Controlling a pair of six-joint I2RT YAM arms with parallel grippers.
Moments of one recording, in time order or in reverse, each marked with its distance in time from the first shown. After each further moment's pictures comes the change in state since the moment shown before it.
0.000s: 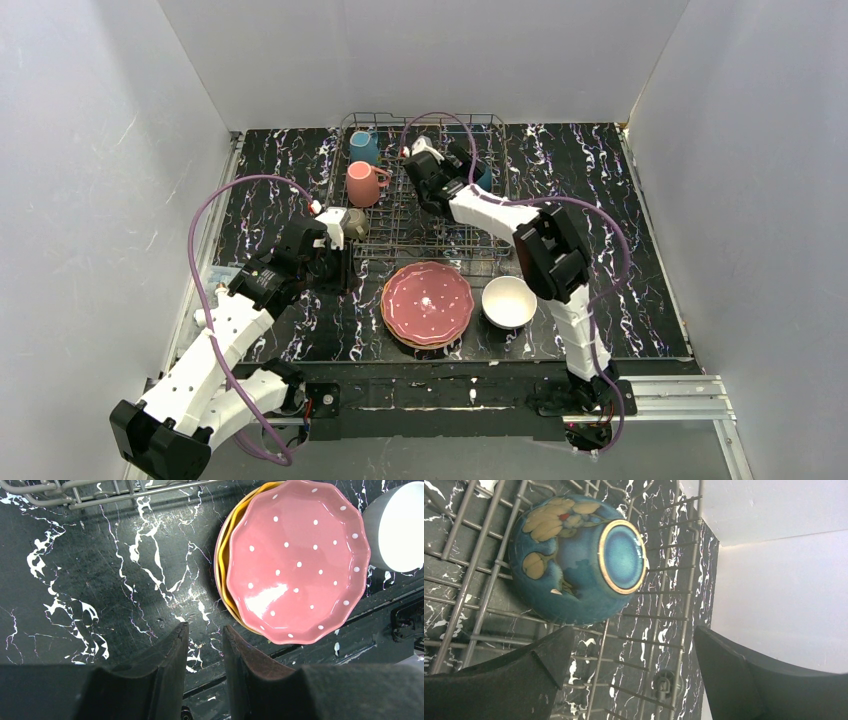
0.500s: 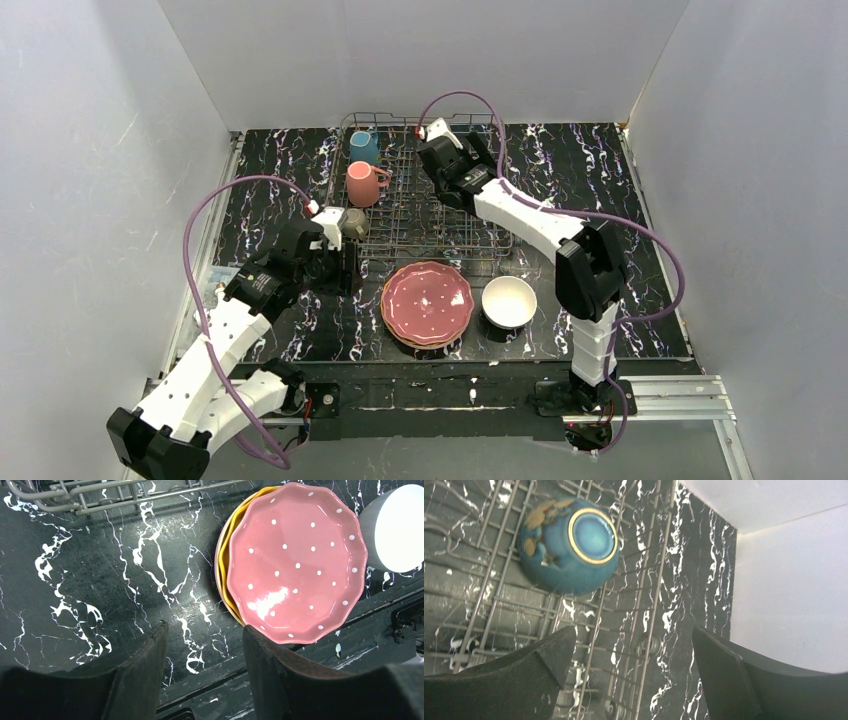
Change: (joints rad) left arm 0.000 -0.025 0.000 -0.001 -0.008 0.012; right arm 0.003 -0.257 -0.045 -0.186 -0.119 0.201
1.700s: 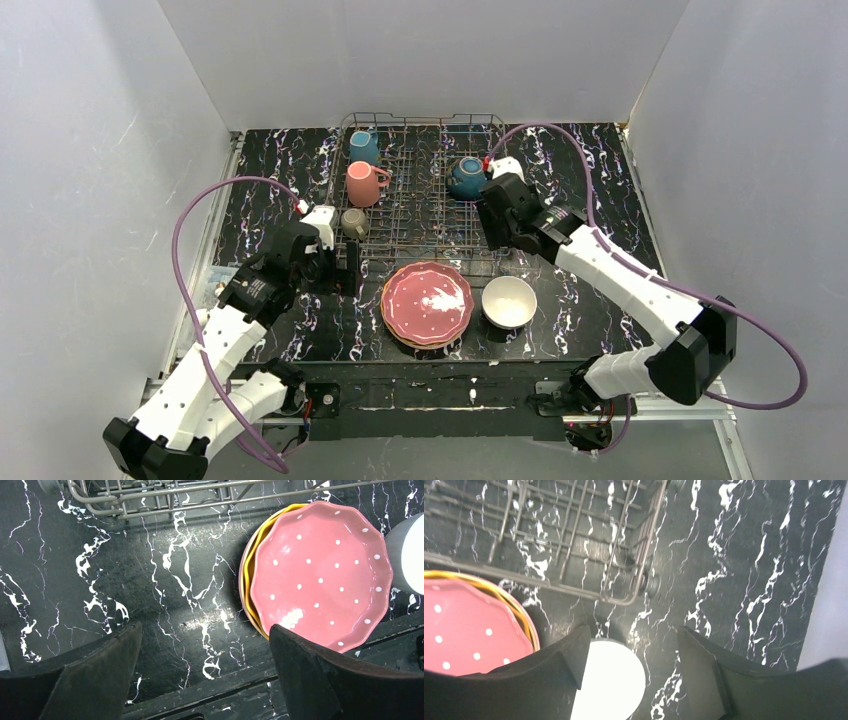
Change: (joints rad) left arm 0.000 -0.044 -0.003 -0.008 -0.125 -0.005; right arm 0.001 -0.607 -0.424 -0.372 -0.319 0.428
